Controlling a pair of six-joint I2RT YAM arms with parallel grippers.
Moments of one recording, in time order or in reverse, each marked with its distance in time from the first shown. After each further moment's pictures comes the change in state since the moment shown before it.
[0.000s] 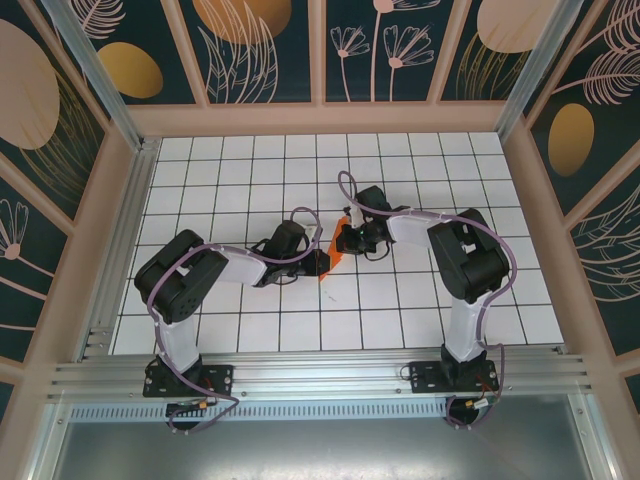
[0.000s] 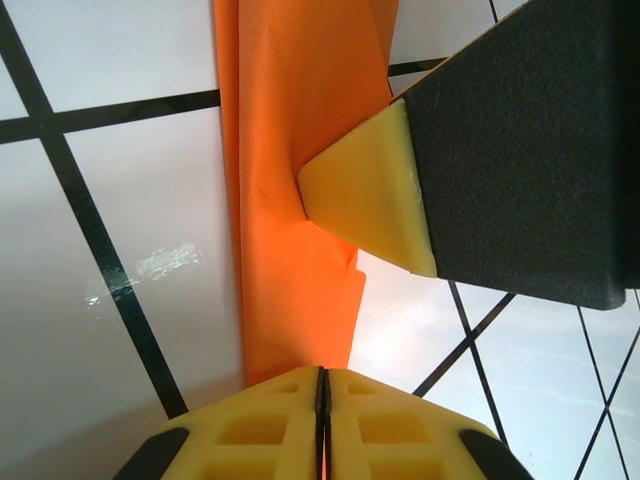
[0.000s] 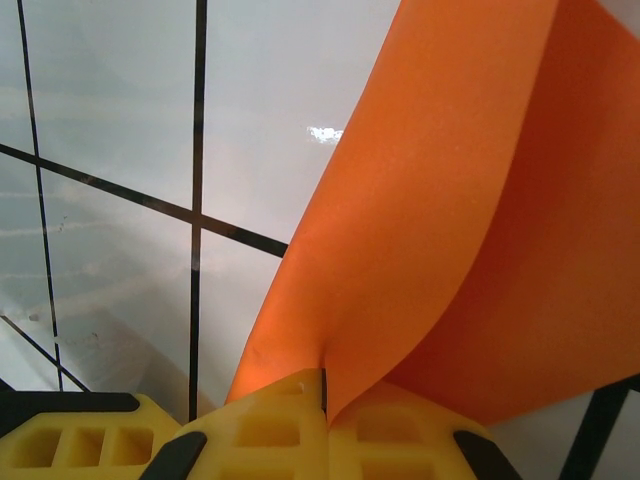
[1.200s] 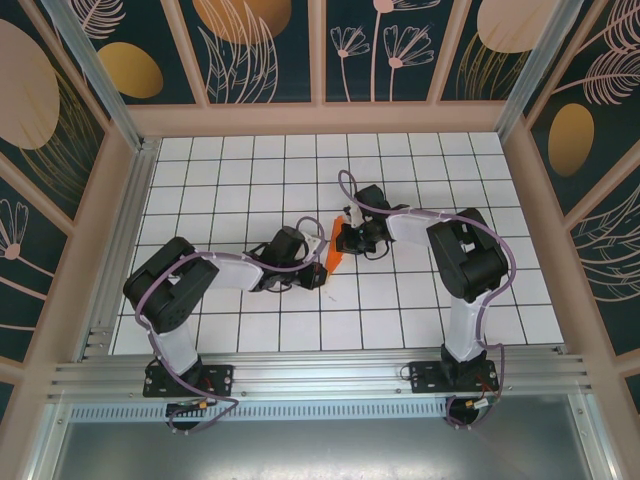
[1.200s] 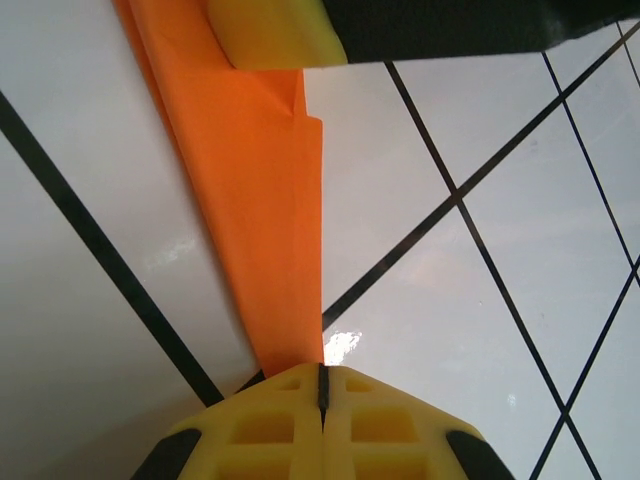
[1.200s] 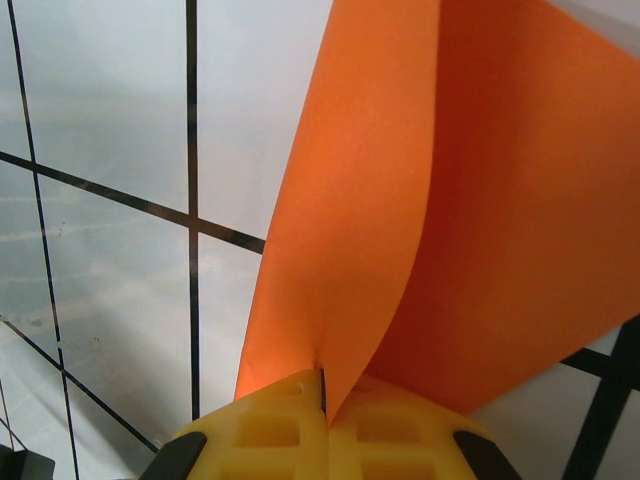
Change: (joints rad) left arm -0.034 -0.084 -0.042 -0.138 0.038 0.190; right arm 0.000 0.011 0.018 -0.023 0.000 0.019
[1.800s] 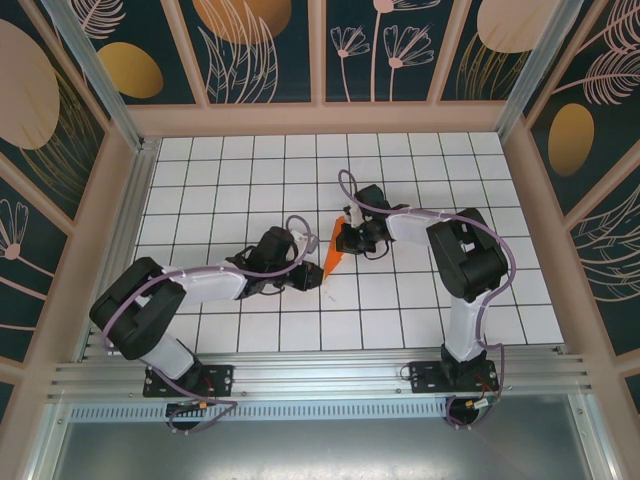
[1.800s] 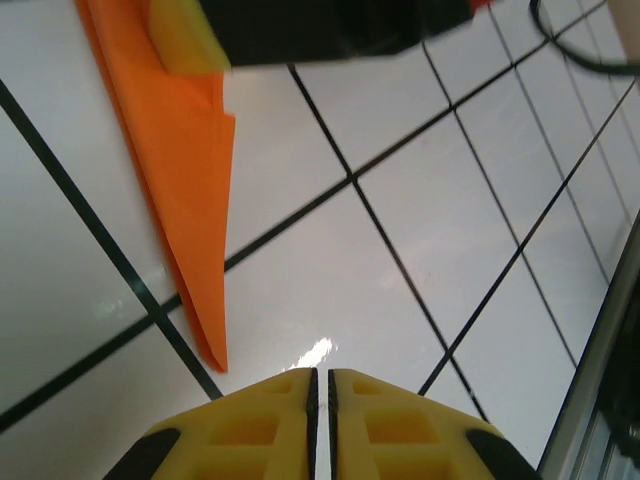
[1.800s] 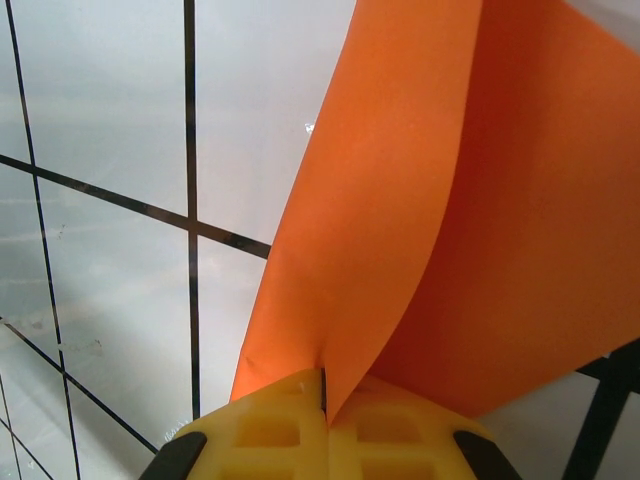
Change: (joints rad) left arm 0.005 -0.217 -0.079 -0.030 0.011 -0.076; right arm 0.000 0.002 0.003 -0.003 0.000 0.004
